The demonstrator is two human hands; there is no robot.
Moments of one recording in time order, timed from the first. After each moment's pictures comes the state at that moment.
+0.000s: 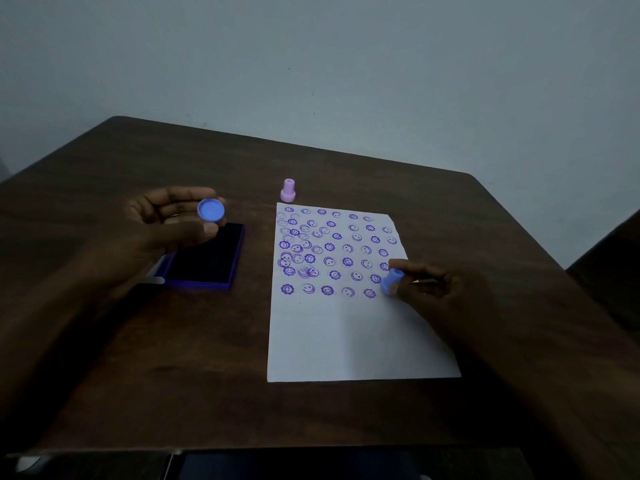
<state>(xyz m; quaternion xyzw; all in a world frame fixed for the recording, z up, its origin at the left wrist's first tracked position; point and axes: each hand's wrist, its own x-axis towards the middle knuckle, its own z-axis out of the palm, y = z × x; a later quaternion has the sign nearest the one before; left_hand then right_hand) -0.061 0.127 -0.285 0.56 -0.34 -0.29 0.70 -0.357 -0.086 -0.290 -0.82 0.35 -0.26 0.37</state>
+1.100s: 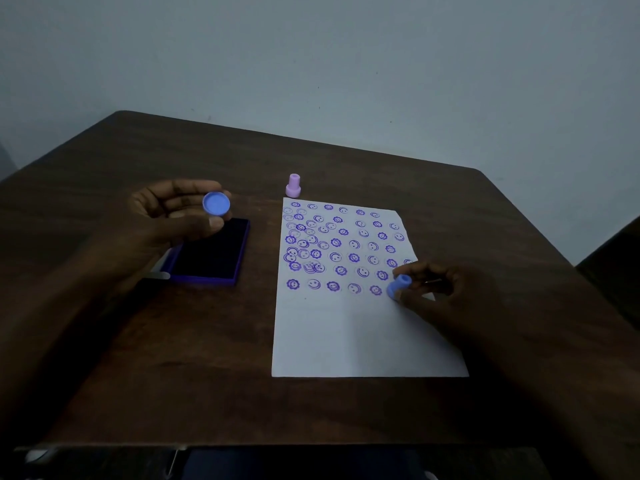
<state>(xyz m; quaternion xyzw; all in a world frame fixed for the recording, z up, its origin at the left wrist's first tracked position) -0.059 0.127 -0.283 0.58 -0.34 -0.28 0.68 -0.356 -0.086 -0.289 -0.85 0.34 -0.23 0.33</state>
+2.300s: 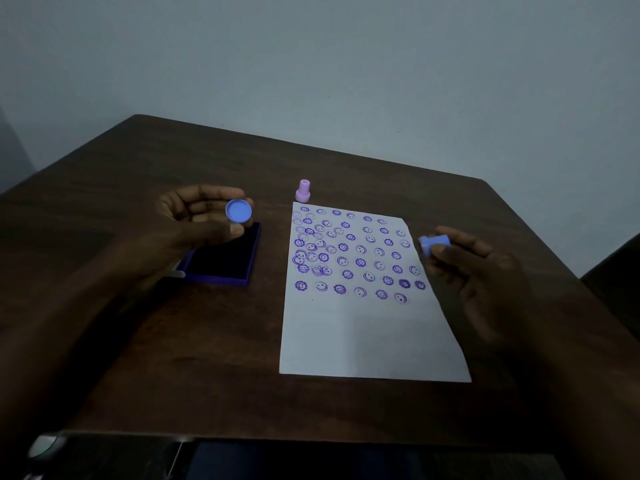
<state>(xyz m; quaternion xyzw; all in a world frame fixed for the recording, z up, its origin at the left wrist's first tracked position) -0.063 0.131 -0.280 0.58 -0.35 -0.29 0.67 -0.351 -0.097 -0.261 -0.60 0.33 -0.35 0.65</state>
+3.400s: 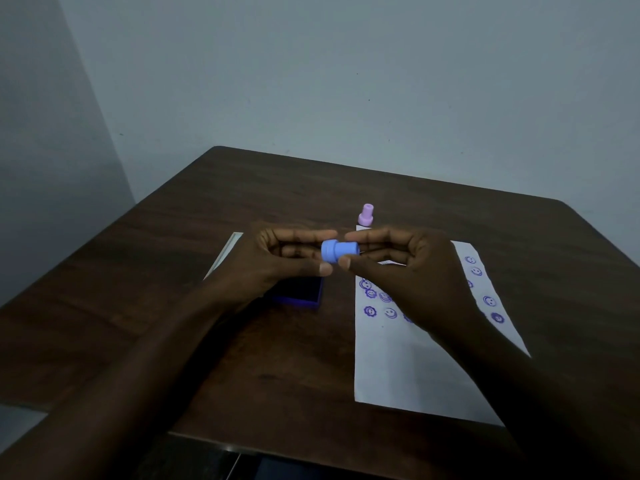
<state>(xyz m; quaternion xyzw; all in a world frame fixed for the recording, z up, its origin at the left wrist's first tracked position) -0.082 0.137 -0.272 0.59 -0.37 -0.30 0.65 -0.230 -0.005 -0.250 -0.82 0.17 -0.29 0.45</state>
